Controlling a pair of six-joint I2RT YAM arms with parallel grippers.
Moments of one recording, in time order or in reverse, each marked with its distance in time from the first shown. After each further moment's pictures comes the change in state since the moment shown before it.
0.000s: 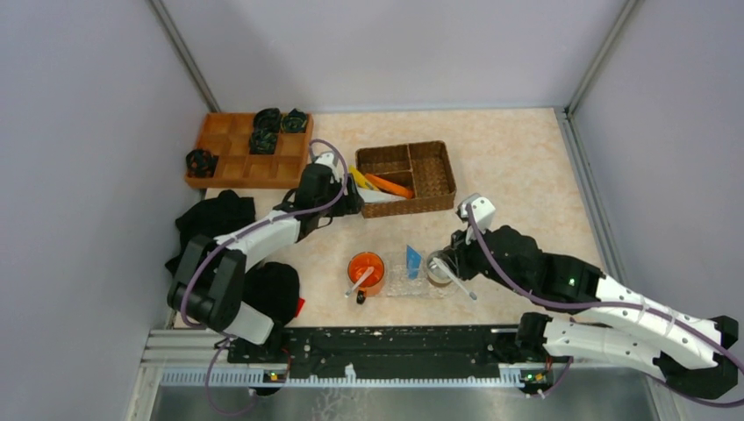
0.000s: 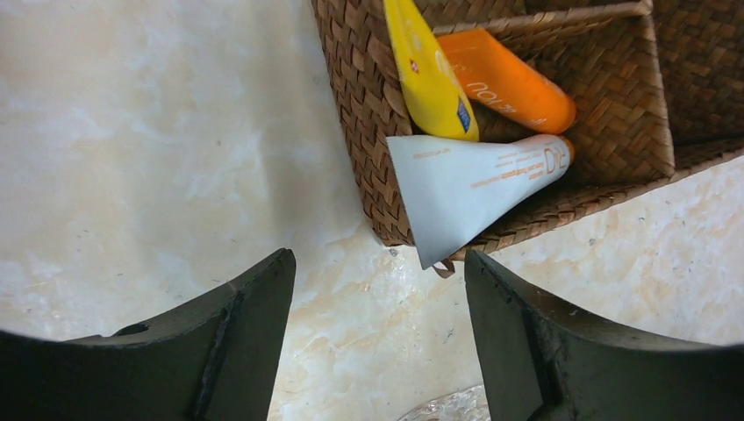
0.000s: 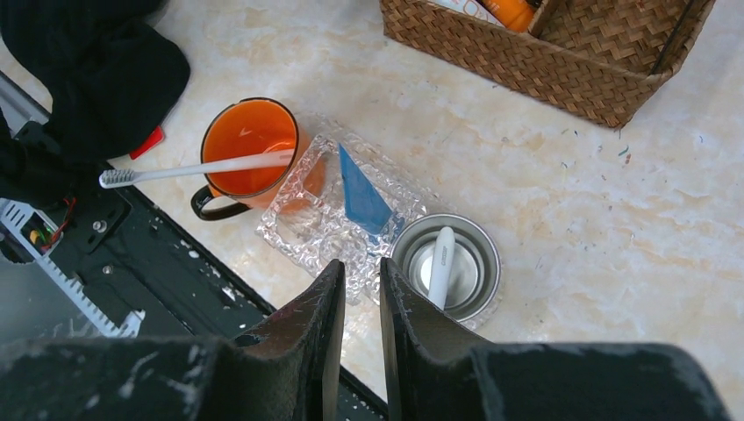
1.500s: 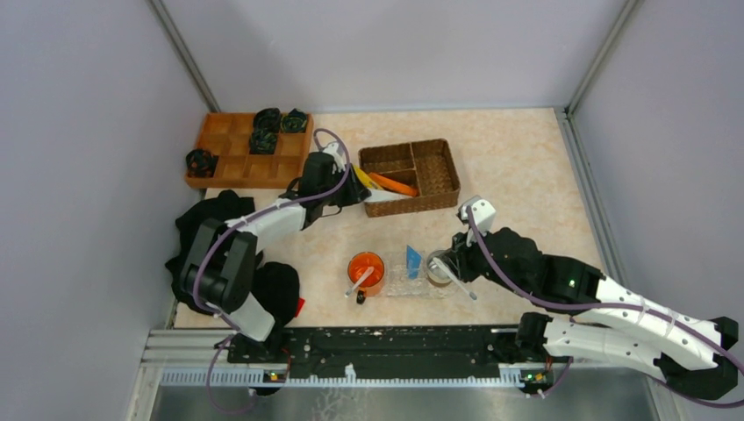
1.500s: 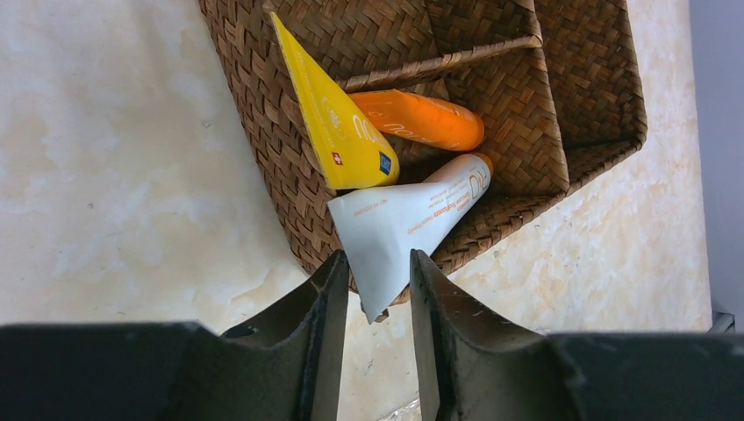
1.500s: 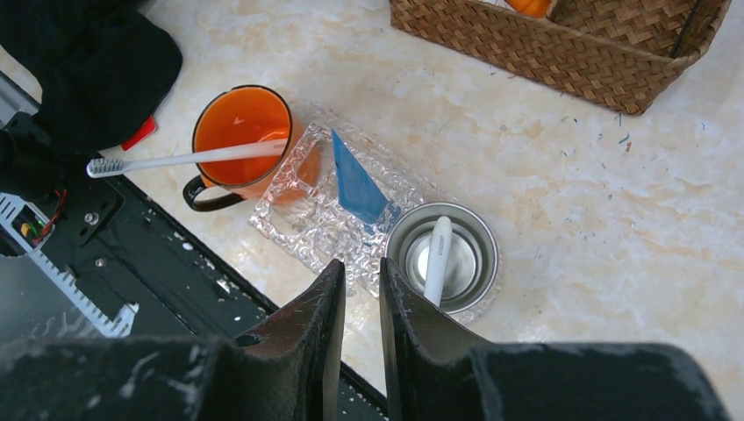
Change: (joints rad) left arm 0.024 0.135 0.098 0.072 0.204 -0.110; right arm 0.000 -0.018 -0.019 -0.014 -0.001 0.008
